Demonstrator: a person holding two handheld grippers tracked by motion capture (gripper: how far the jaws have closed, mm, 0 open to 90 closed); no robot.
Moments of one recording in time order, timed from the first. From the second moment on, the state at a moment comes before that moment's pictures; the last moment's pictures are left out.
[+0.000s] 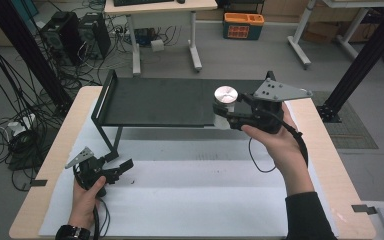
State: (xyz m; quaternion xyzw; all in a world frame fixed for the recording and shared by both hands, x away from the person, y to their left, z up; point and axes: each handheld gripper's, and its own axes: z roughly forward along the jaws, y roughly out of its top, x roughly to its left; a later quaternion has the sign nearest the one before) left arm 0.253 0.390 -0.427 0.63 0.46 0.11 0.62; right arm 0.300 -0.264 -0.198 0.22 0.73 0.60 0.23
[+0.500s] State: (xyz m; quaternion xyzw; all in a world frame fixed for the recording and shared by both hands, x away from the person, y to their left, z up) left arm 0.254 0.389 -0.426 0.63 0.46 0.11 0.61; right arm 0.333 -0.252 -0.224 0.30 0.71 0.58 0.27
